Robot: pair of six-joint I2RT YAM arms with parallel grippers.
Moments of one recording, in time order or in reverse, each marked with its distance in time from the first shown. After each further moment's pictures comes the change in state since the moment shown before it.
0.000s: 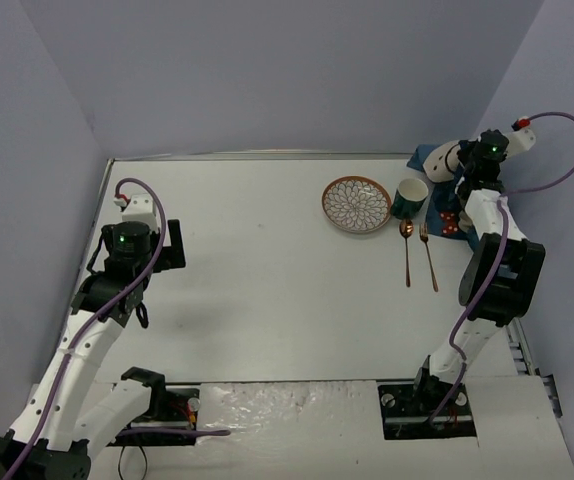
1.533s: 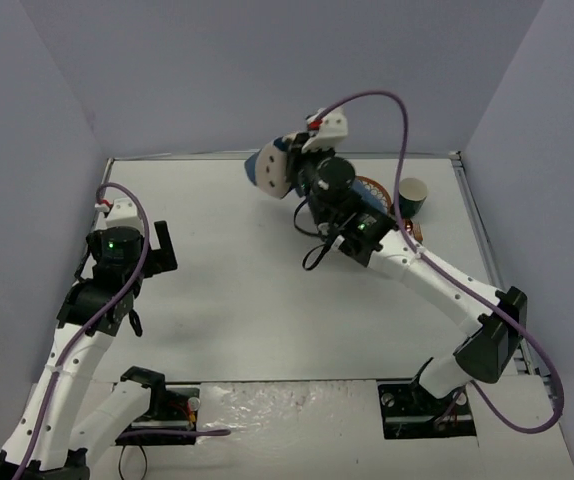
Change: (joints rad) left arm 0.000 -0.065 0.043 -0.112 -0.053 -0.070; right arm 1.032 -0.358 0.063 -0.059 0.308 -0.527
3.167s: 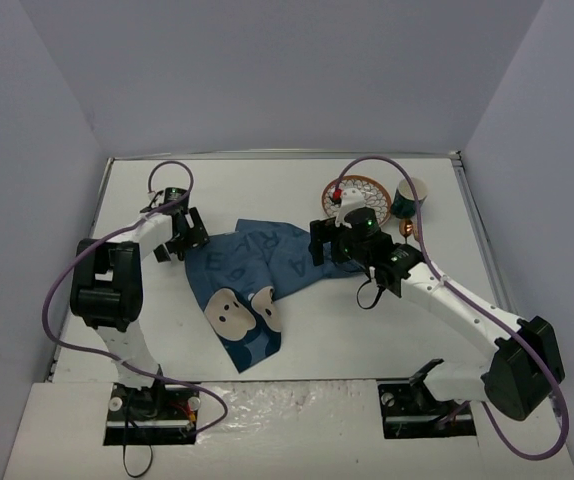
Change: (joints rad) left arm 0.131 1.047 0.240 0.229 0.176 -0.287; right arm -0.164 -0.256 -0.605 -0.380 -0.415 0.127
